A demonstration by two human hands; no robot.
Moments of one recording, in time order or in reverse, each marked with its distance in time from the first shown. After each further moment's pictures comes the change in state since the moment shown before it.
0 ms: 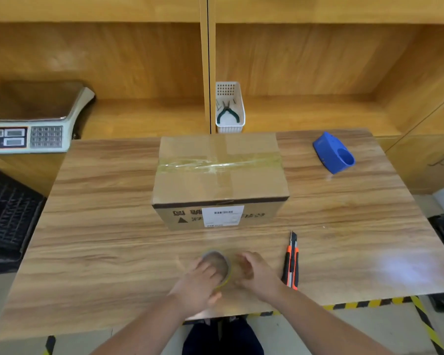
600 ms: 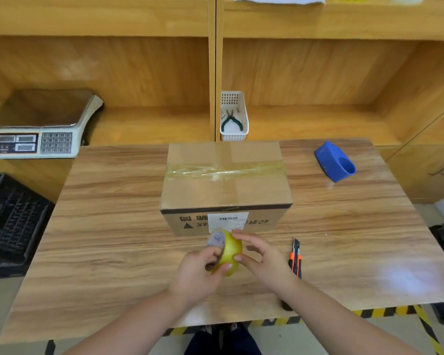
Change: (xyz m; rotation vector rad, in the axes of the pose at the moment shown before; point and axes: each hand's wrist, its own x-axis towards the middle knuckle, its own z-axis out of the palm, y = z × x) left_hand -0.006 0.011 -0.093 -0.954 0.395 -0.375; right_hand -0.018 -0.076 -0.044 0.299 0.181 -0.295
